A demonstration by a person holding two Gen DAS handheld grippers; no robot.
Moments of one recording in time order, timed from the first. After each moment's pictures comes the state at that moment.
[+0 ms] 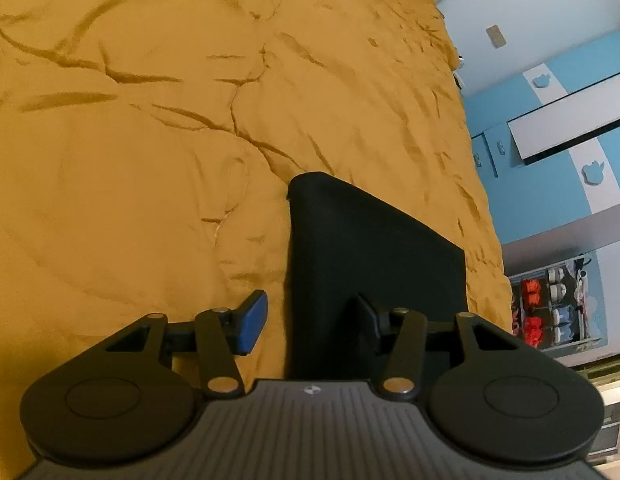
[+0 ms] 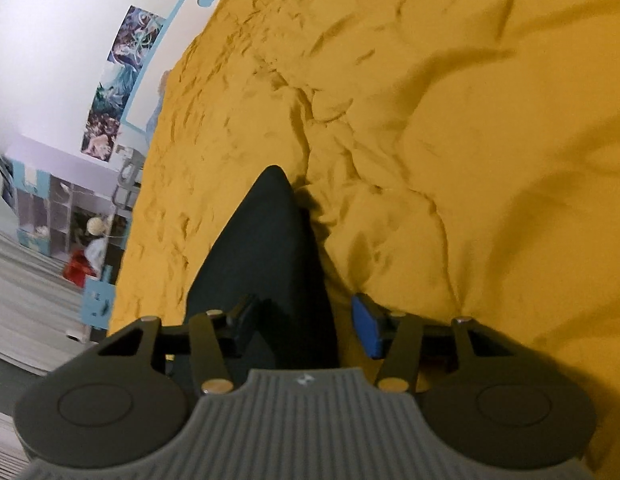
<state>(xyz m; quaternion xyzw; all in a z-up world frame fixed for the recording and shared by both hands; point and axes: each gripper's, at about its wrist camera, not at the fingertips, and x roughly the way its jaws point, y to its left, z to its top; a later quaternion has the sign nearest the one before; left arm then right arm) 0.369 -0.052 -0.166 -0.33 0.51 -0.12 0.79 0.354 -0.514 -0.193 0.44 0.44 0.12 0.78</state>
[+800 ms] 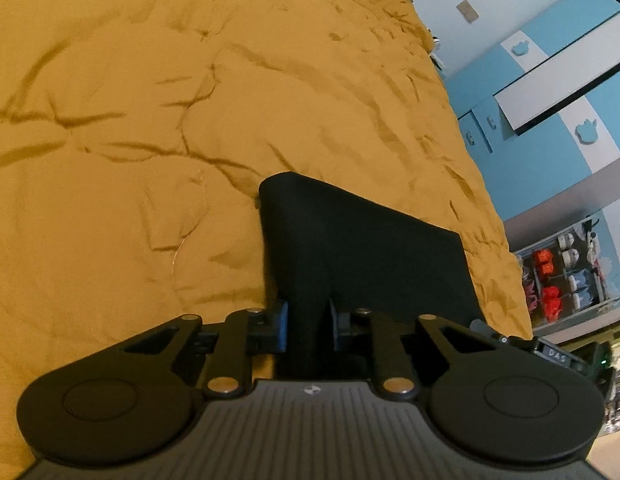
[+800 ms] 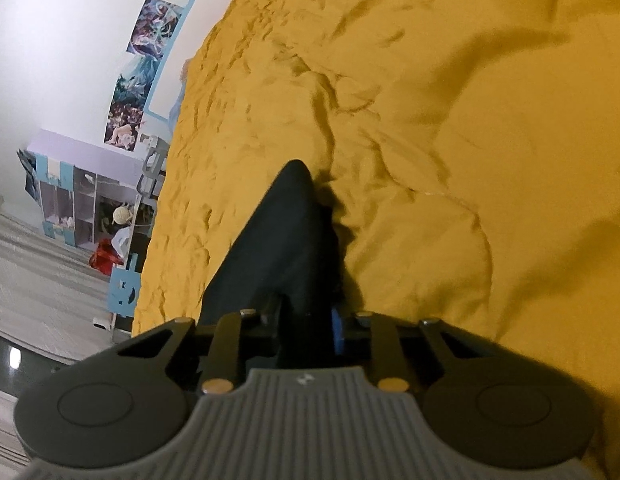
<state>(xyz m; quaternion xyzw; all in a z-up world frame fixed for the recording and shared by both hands) 0.368 -0.075 -0.143 -0.26 0.49 -0.15 0.82 0.372 -0.510 -0.188 0.43 0.43 0.16 0.78</state>
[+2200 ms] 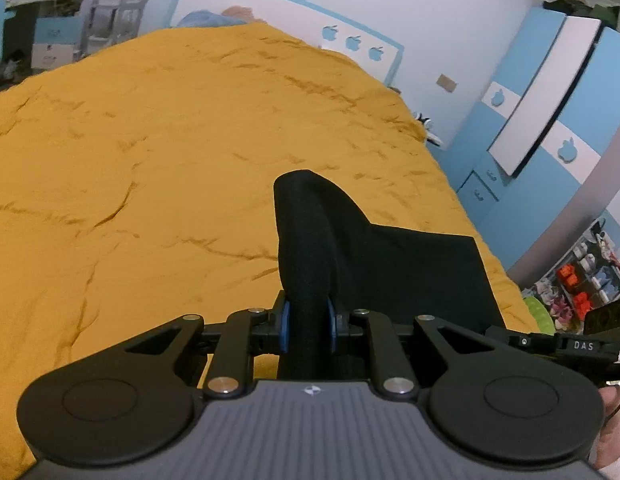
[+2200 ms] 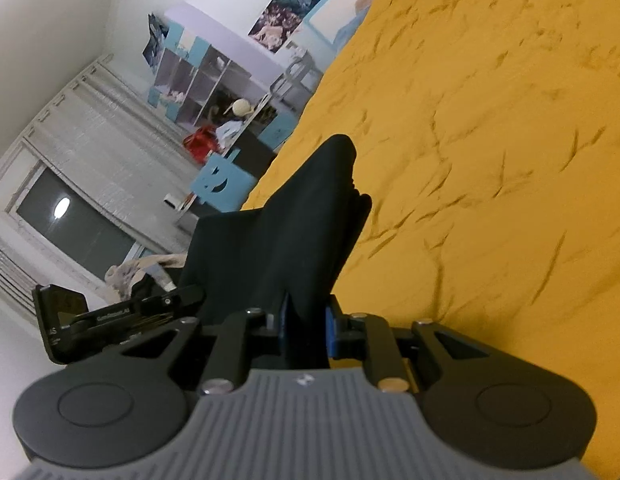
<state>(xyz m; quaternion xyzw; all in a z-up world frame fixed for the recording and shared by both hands) 0.199 0.079 0.019 -0.16 0.37 -0.09 0.91 0.238 -0.307 -0.025 0.31 0.40 0.37 0.78</state>
